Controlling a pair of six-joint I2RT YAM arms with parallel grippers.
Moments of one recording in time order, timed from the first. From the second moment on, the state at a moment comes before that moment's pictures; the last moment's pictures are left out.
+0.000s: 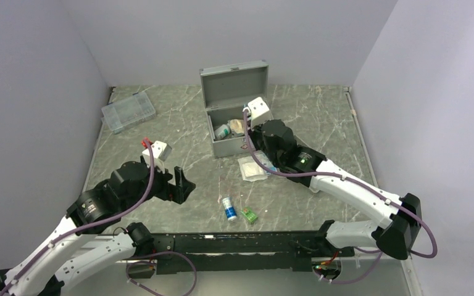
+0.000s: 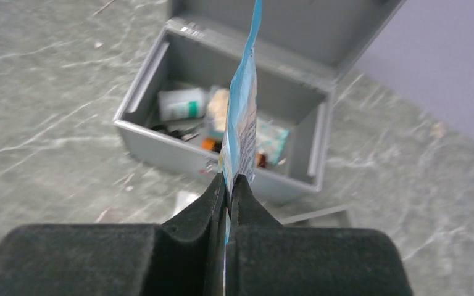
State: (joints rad) left arm -0.83 0.58 0.93 -0.84 -0.14 -0.46; right arm 0.90 1.22 1.09 -0.21 0.47 -0.03
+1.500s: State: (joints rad) left arm -0.83 0.36 0.78 -0.81 -0.14 -0.36; right arm 0.61 1.89 1.60 -0.54 -0.01 -1.01
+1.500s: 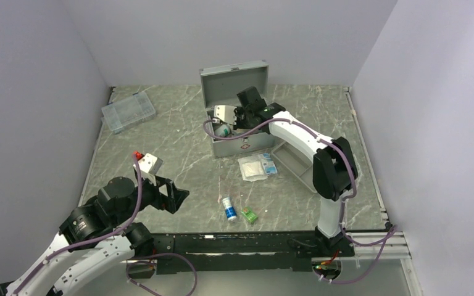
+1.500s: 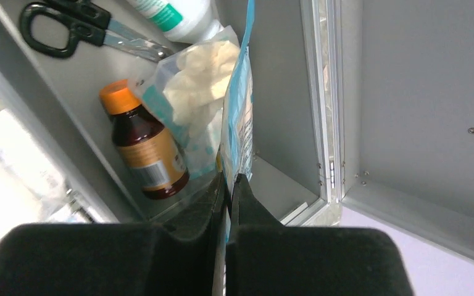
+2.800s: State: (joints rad) left arm -0.83 0.35 0.78 -0.81 -0.16 -0.36; right arm 0.62 1.63 1.42 -0.36 -0.04 -0.75
